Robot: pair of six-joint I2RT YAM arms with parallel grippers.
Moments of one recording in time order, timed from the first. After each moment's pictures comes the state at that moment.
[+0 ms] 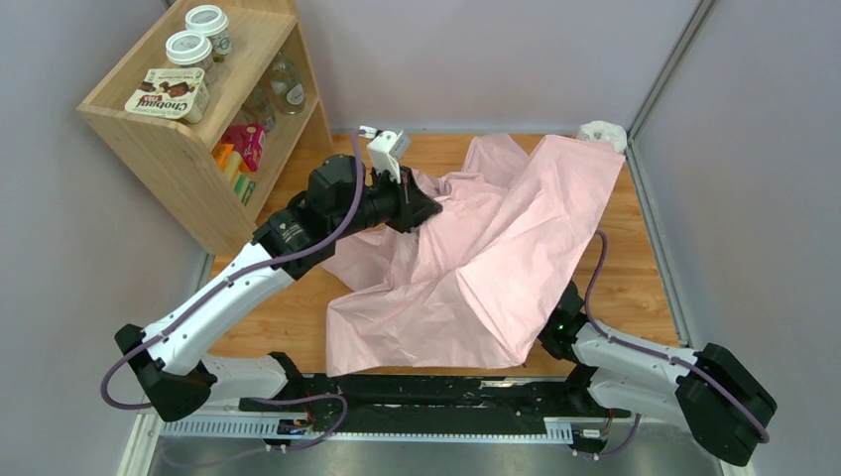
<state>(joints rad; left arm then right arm) -0.82 1.21 1.38 -0.43 0.12 -0.46 0.81 0.99 0.27 1.02 -0.12 -0.08</state>
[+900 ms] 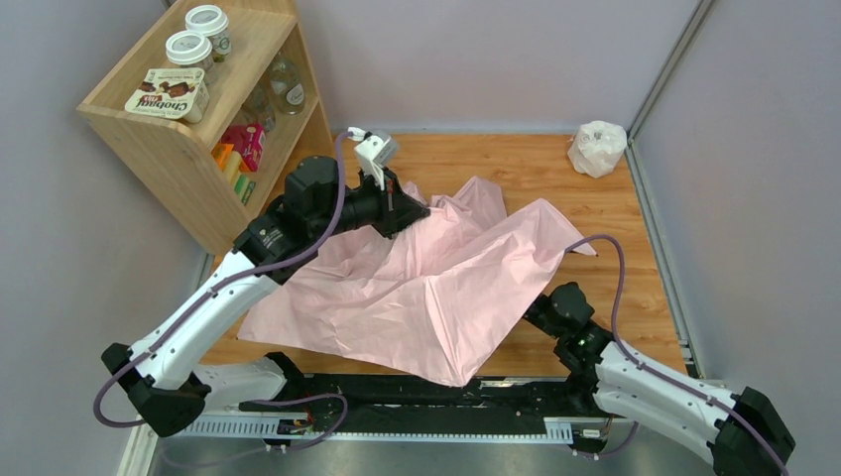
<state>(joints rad) -0.74 1.15 1.33 -0.41 0.30 -0.32 0.82 0.68 0.23 0.54 -0.12 0.27</state>
